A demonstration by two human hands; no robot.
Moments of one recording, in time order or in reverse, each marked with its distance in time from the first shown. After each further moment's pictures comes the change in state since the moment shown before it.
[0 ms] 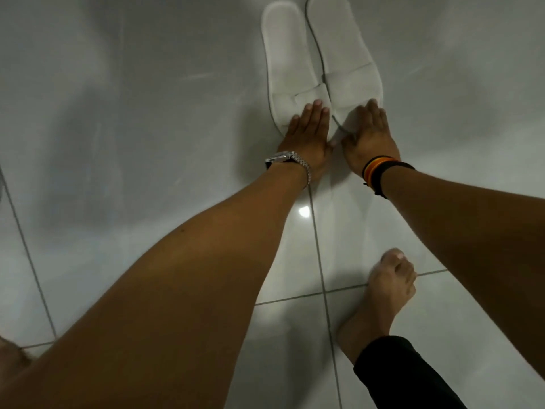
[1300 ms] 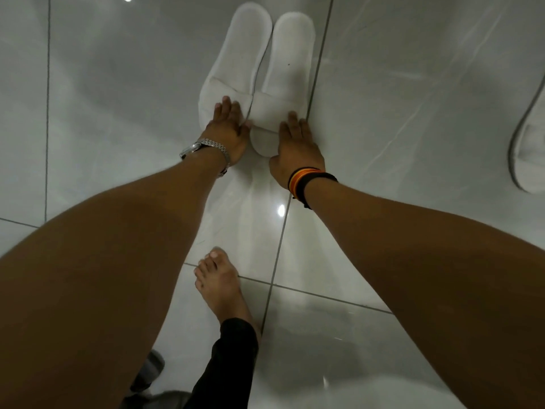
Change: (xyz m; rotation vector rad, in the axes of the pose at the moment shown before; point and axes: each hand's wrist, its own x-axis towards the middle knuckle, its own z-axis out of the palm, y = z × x) left_hand -0.394 -0.572 -0.089 -0.303 0.221 -0.666; right_hand -0.202 -0.583 0.292 -0.227 -0.324 -0.537
